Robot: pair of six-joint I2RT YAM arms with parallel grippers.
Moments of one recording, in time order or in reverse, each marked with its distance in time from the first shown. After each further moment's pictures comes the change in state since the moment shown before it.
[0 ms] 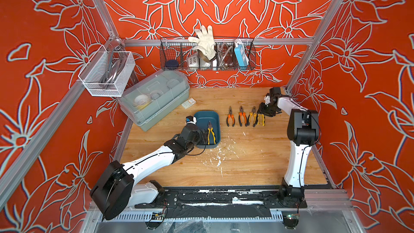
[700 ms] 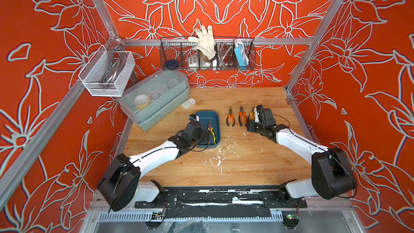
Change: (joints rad) left arm 0.000 0.114 0.098 -0.066 0.009 0.037; right arm 0.386 -0.763 -0.903 0.505 0.214 0.181
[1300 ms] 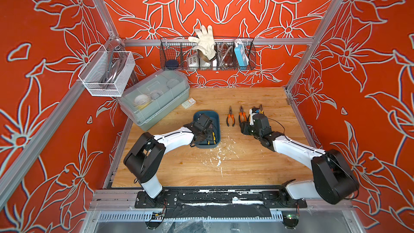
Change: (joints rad) left arm 0.000 0.337 0.280 -0.257 0.021 0.049; right arm 0.090 -0.019 -0.077 0.219 0.026 0.076
